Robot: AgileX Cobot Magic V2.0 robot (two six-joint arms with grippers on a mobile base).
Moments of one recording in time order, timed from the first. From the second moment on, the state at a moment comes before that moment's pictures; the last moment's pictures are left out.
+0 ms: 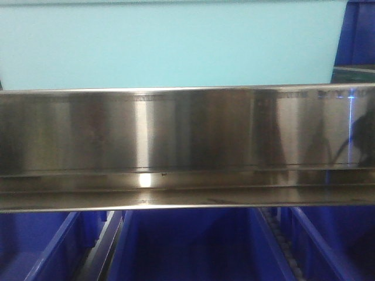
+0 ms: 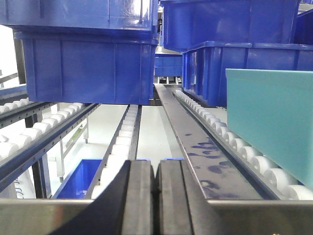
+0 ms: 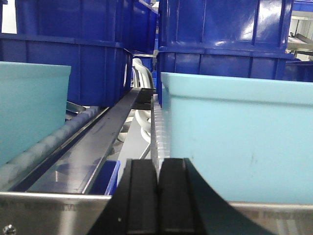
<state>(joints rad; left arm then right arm) 0.00 0.01 0.00 0.00 0.02 0.00 -0.09 0.00 0.00 -0.03 0.01 0.00</state>
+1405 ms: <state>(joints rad) 0.00 0.18 -0.45 0.07 0.36 0.00 -0.09 0.12 -0.41 -0.02 0.30 0.00</state>
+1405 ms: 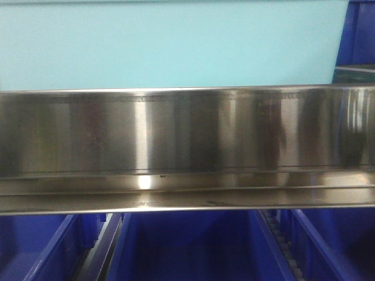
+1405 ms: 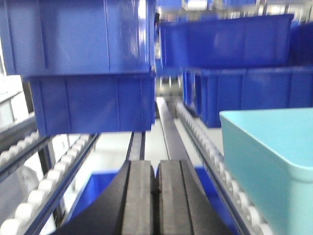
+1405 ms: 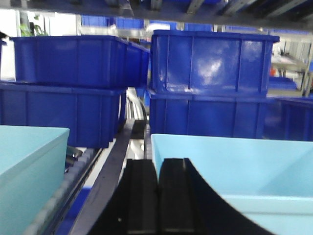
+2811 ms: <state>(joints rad) -0.39 1.40 -1.48 0.28 0.90 -0.52 0.30 1.37 -1.40 -0.13 0.92 0.41</state>
